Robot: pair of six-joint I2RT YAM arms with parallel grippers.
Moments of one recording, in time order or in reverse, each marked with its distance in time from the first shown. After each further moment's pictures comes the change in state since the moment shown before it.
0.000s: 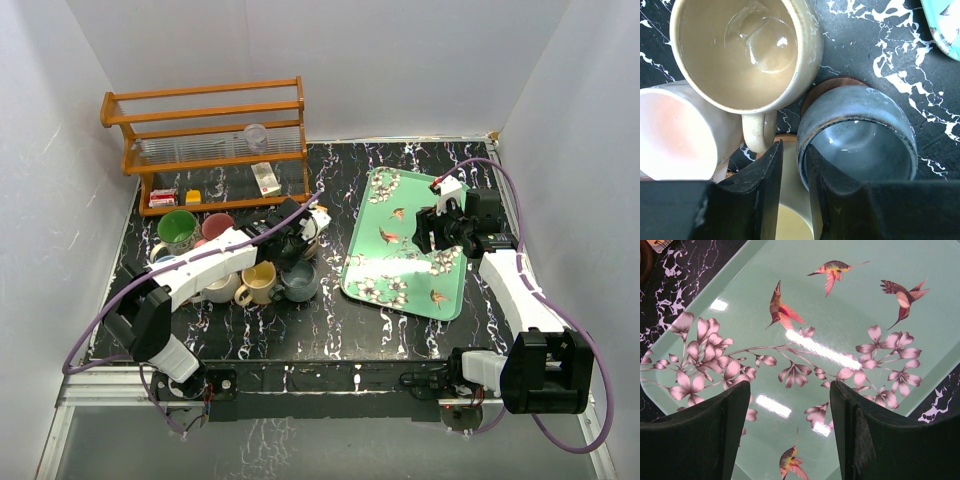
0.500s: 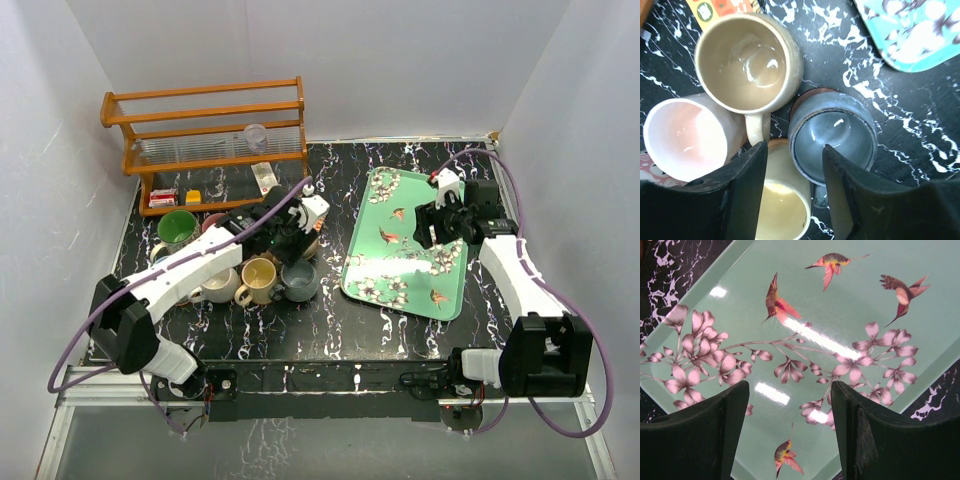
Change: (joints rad) left arm 0.020 -0.081 0.045 -0.030 0.105 0.014; right arm 0.000 0.060 0.075 -0.084 0.008 -0.041
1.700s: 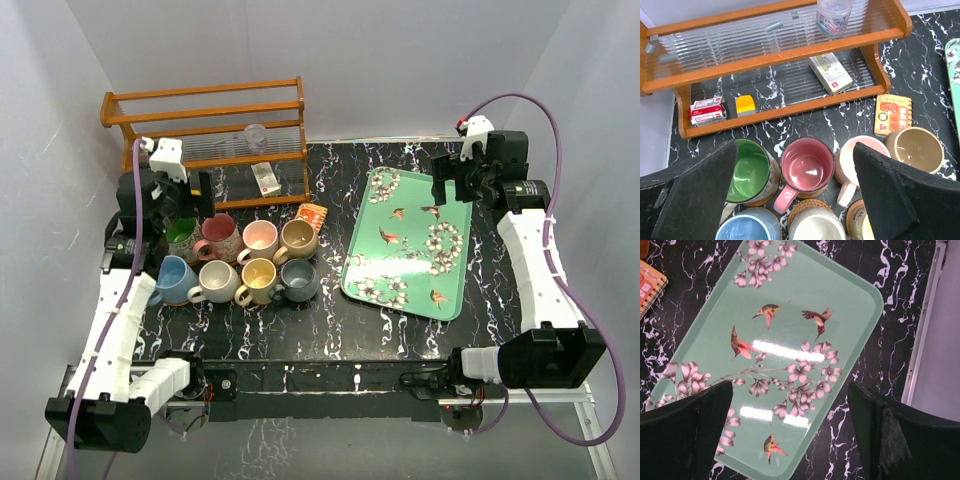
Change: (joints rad) left arm 0.655 -0.458 -0.046 0.240 0.099 -0.080; right arm 0.000 0.065 0.503 -0.304 0.247 0.111
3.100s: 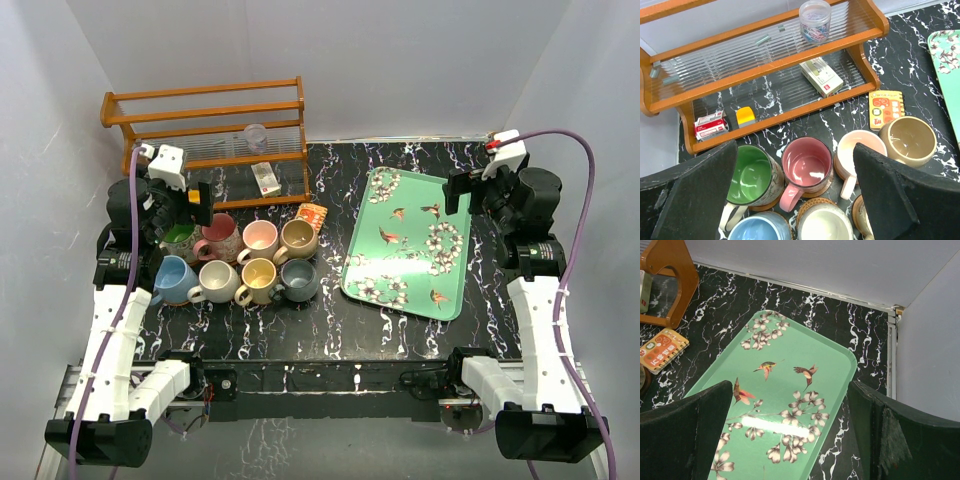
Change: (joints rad) left arm 0.022 -0.103 -0.061 0.013 0.095 0.095; right arm -0.057 -0.367 -0.295 0.351 -0.086 0.018
